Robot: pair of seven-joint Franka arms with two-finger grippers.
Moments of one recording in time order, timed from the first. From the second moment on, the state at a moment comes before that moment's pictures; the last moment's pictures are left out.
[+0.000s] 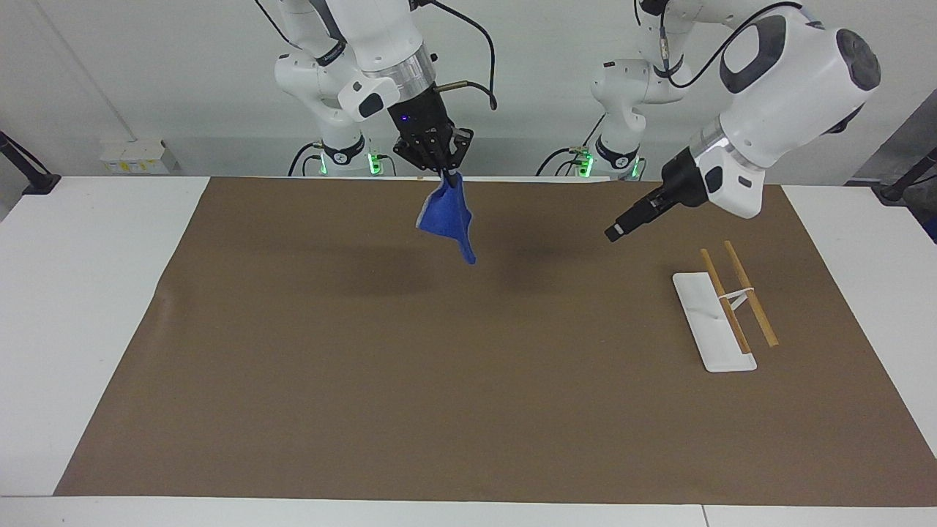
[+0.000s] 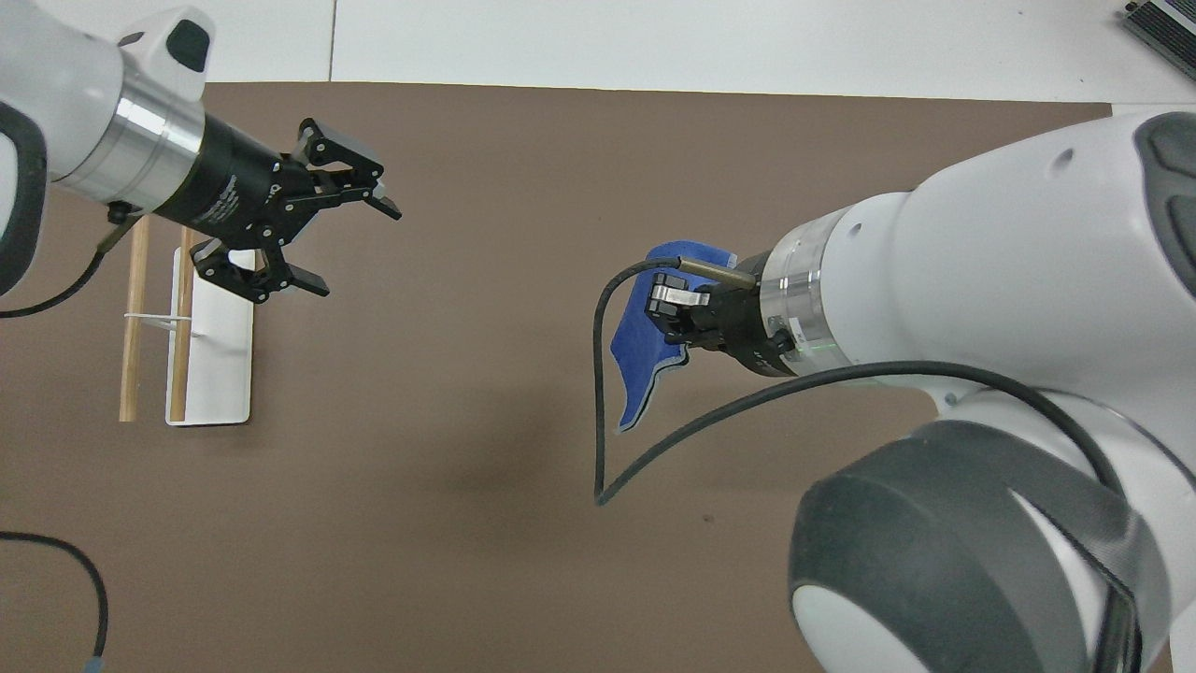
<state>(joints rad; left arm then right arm) -0.05 0.31 -0.23 -1.26 -0.41 1.55 -0.90 -0.10 0.05 0.56 -1.53 0.22 1.77 0.72</state>
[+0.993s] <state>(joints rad) -0.17 0.49 -0.28 -1.18 -0.53 1.61 -1.00 -0.09 0.05 0.56 -1.53 0.22 1.77 0.72</state>
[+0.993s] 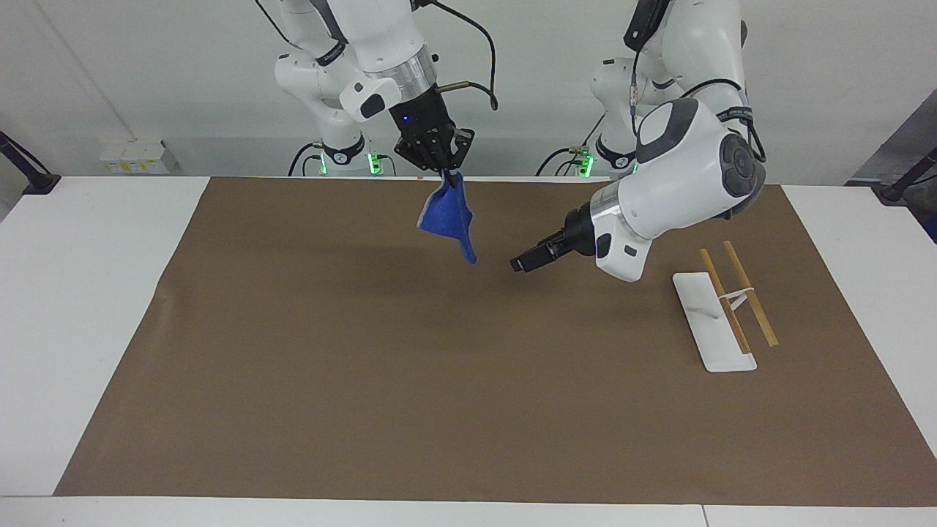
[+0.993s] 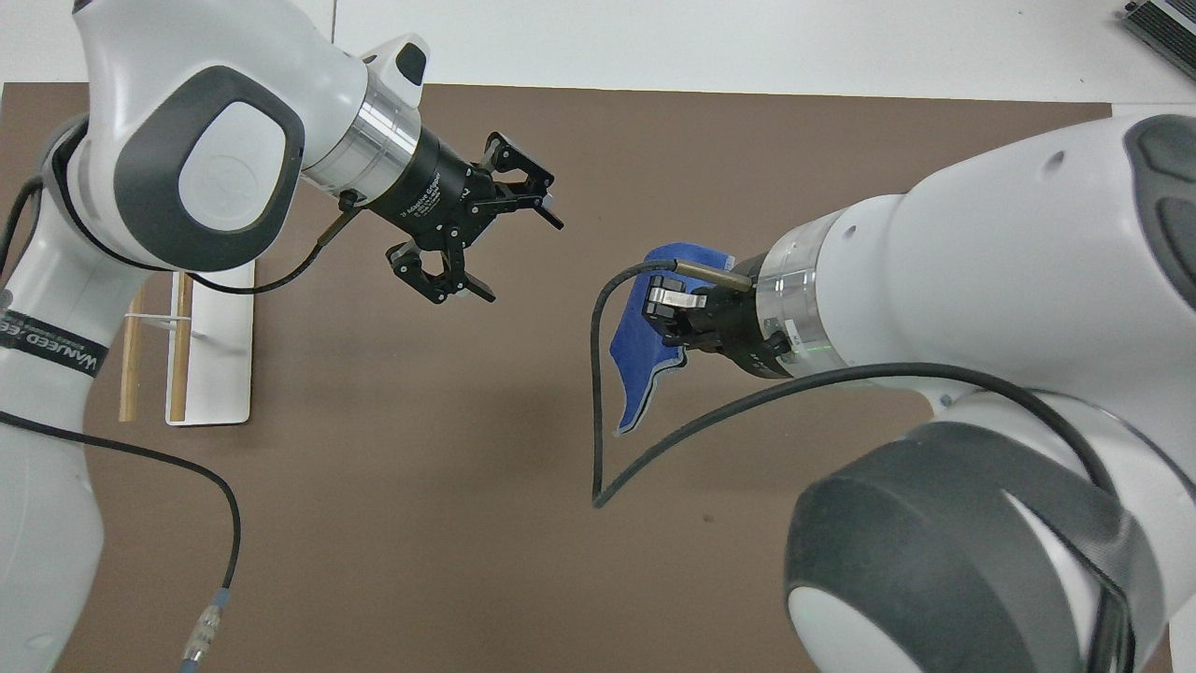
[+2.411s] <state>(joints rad) -0.27 0.51 -0.29 -1.24 -0.61 1.62 -1.03 -0.09 0.05 0.56 -1.54 0.31 1.86 0.85</state>
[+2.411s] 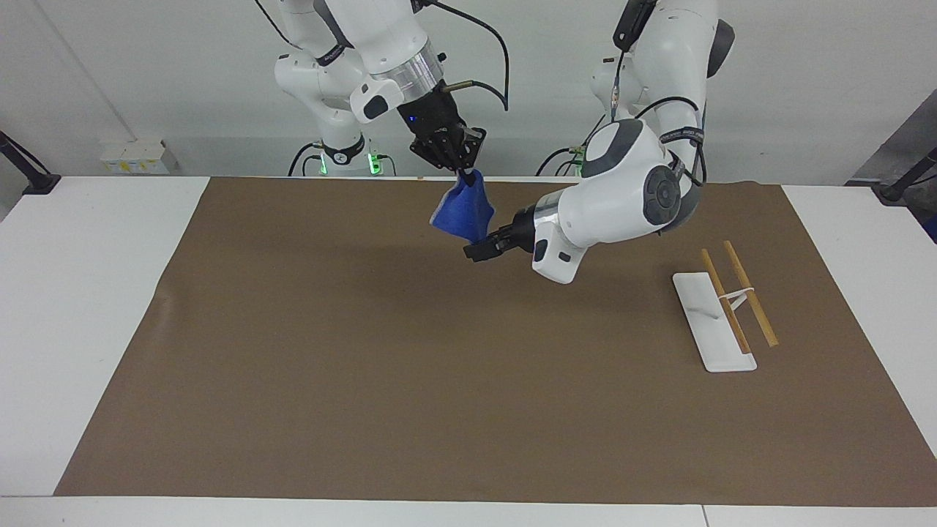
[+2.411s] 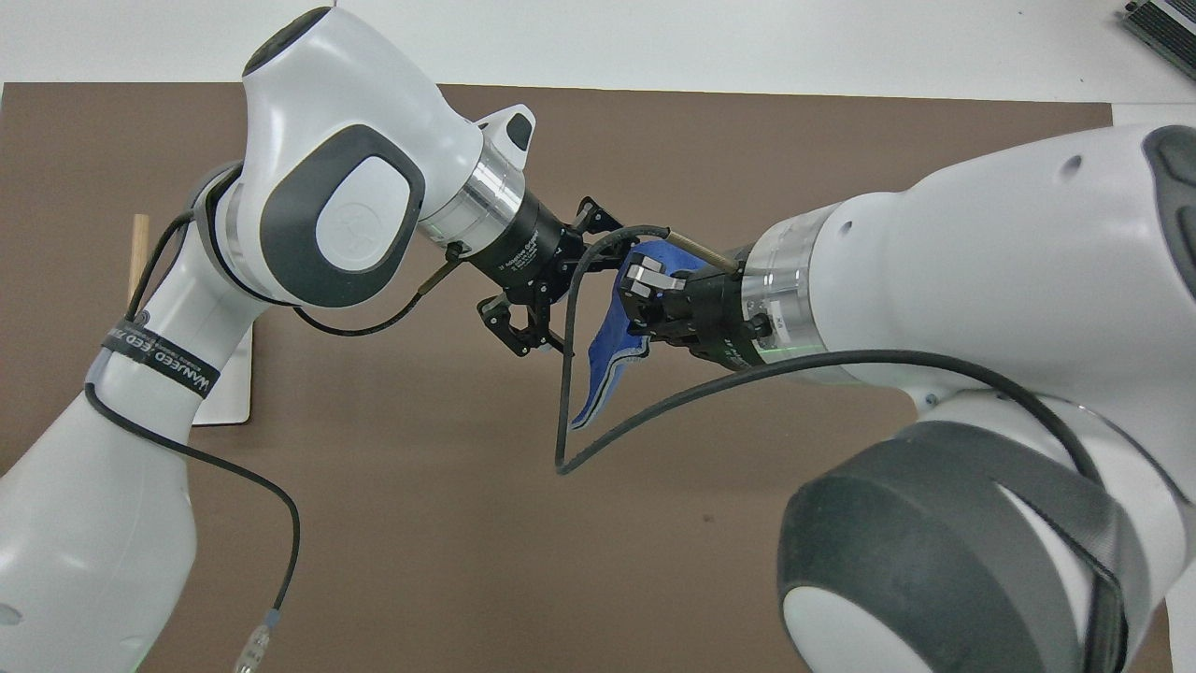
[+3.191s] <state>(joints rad) -0.27 0.50 -0.28 -1.24 -0.58 1.52 -1.03 -0.09 0.05 0.56 -1.55 0.31 1.87 0.85</state>
